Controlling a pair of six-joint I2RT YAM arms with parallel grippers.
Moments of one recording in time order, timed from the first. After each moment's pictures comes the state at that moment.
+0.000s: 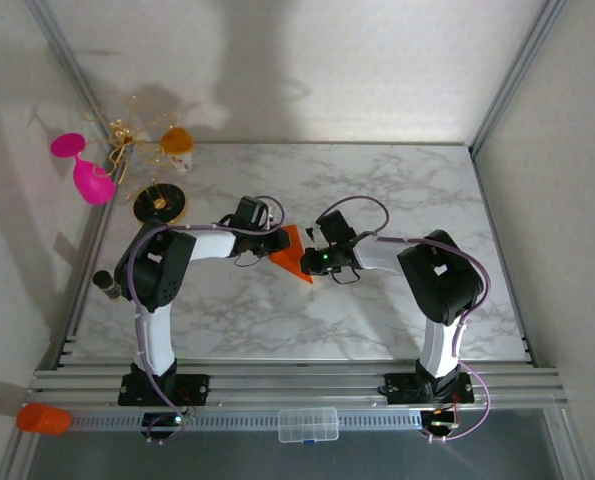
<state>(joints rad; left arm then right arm) -0.42 1.99 1.09 0.02 0.40 -0.70 0.63 1.88 0.99 -0.17 -0.38 0.45</state>
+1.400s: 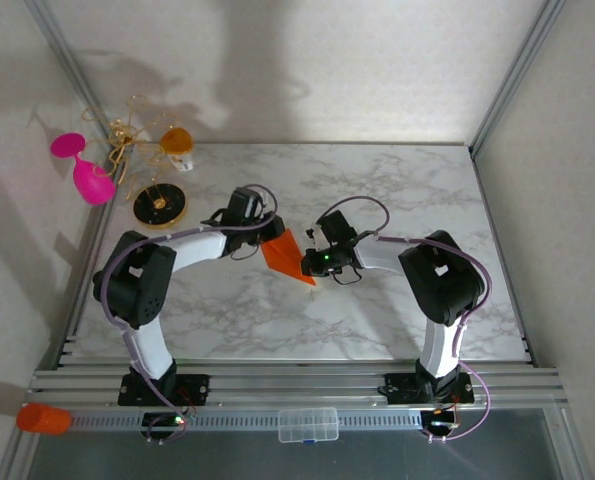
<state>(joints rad) -0.44 1.83 1.04 0.03 0.25 -0.76 0.62 1.87 1.01 -0.20 -0.43 0.45</state>
